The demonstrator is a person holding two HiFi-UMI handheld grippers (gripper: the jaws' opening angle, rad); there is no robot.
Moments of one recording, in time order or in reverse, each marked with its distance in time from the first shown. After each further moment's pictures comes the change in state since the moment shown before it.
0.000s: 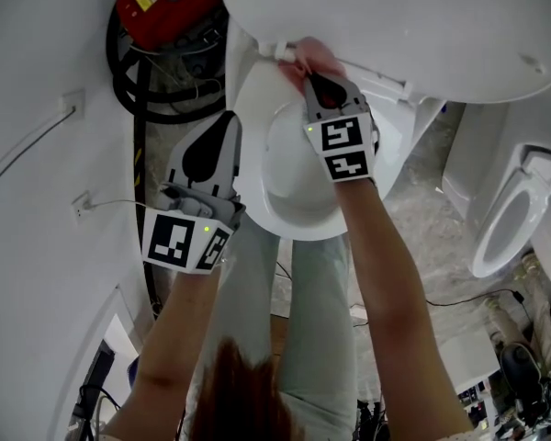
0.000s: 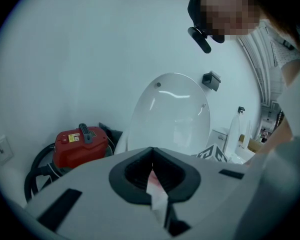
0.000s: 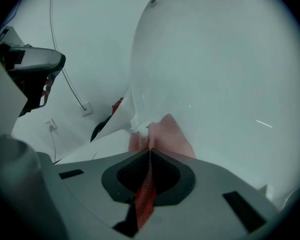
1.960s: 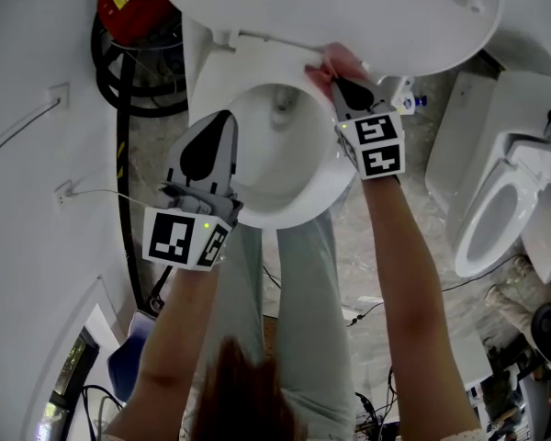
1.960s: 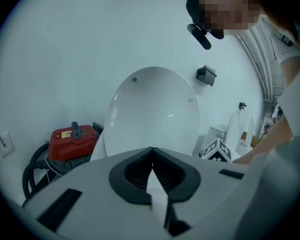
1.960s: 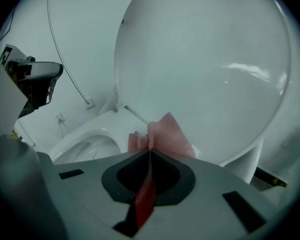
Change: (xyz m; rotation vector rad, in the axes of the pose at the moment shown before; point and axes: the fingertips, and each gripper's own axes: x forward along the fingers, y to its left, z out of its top) left arm 0.013 -0.088 -0.016 0.024 0.000 0.040; right arm -0.083 -0.092 -0.071 0.008 0.067 0.042
